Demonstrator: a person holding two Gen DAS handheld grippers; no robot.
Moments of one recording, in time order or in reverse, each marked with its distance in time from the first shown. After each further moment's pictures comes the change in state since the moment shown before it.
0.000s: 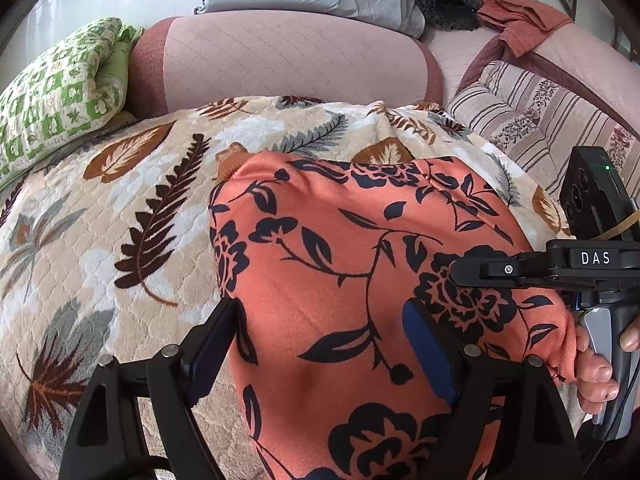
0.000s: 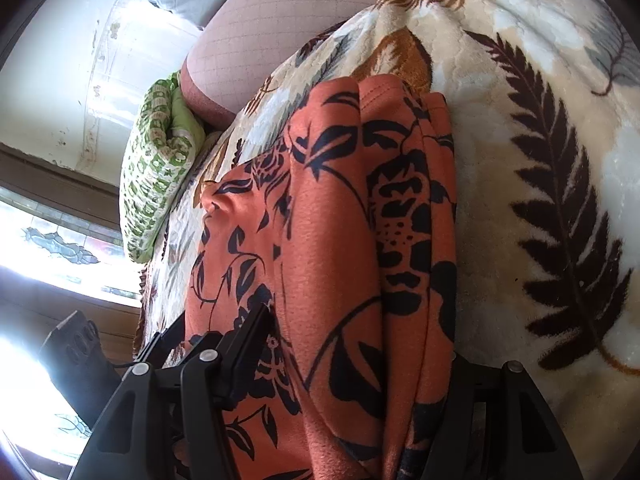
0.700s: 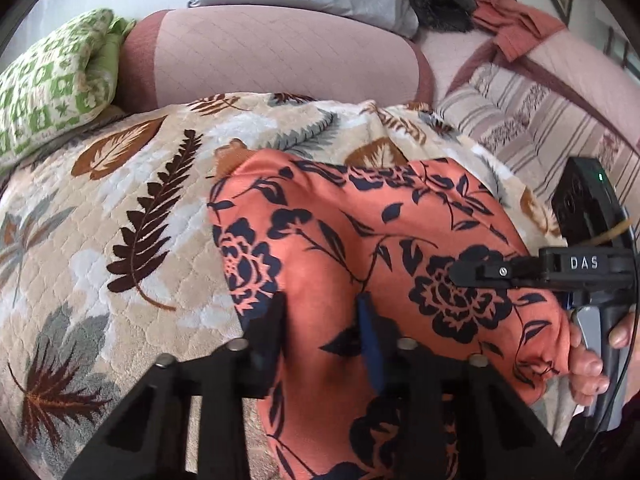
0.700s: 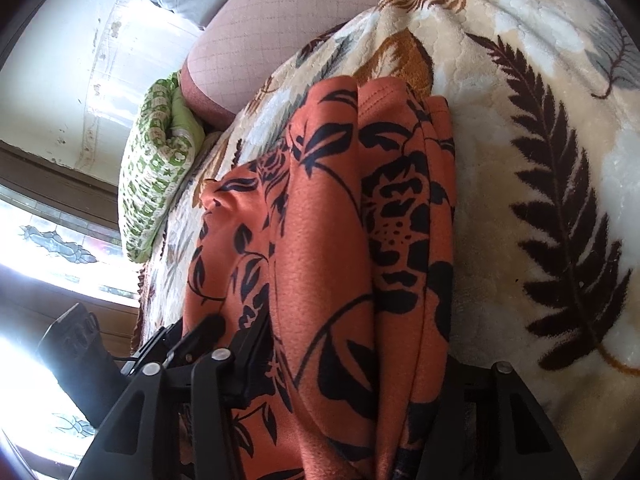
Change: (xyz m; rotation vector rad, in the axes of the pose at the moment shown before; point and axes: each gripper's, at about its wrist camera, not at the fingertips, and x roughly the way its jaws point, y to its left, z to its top) left arm -0.001 0.013 0.004 -0.022 0.013 -0.070; right arm 0.003 0.003 -0.002 0.011 -0.013 0.011
